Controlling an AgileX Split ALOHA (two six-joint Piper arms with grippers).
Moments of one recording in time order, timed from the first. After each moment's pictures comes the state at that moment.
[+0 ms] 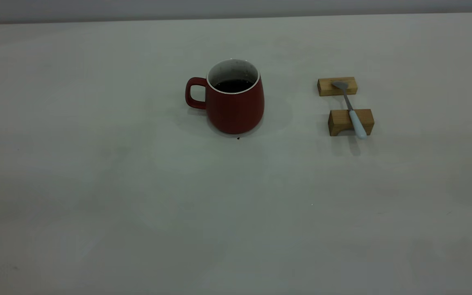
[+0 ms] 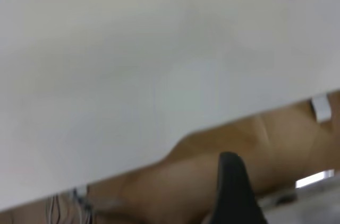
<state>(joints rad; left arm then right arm) -0.36 0.18 -0.49 0.03 1.12 -0.11 -0.01 0.02 -0.47 0.08 1.13 -0.11</state>
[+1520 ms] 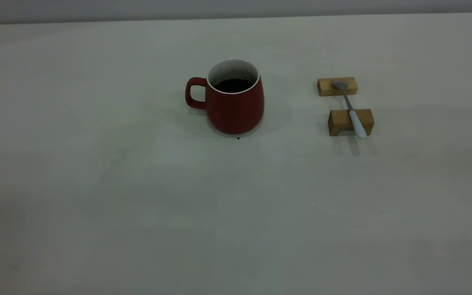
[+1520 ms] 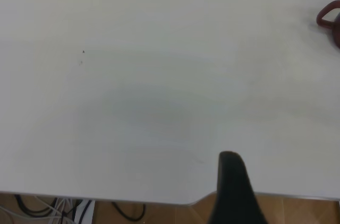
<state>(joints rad) 0.00 -0.02 -0.49 0.02 1.13 -0.12 -0.01 0.31 -0.52 0.23 0.96 -0.12</state>
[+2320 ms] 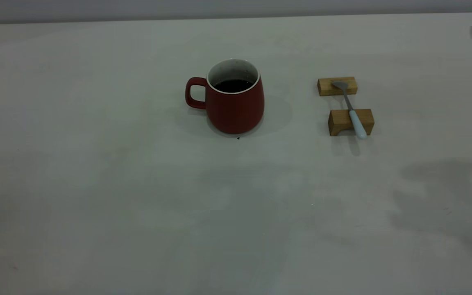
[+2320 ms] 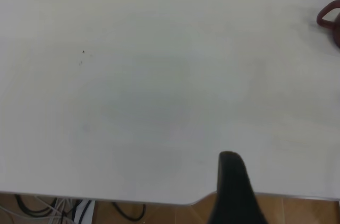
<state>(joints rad) 0.00 -0.02 -0.49 0.02 1.13 -0.12 0.00 1.39 -0.67 0.74 0.58 -0.66</state>
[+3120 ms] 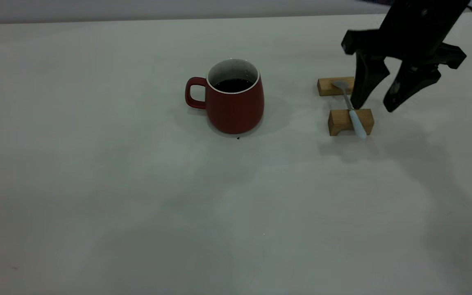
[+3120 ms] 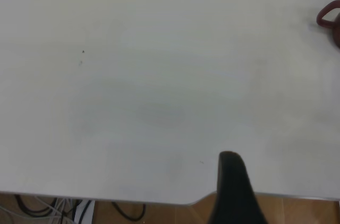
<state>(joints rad) 0.00 -0.02 -0.49 0.02 1.13 -0.12 0.22 2.19 -1.30 0.35 0.70 -0.15</state>
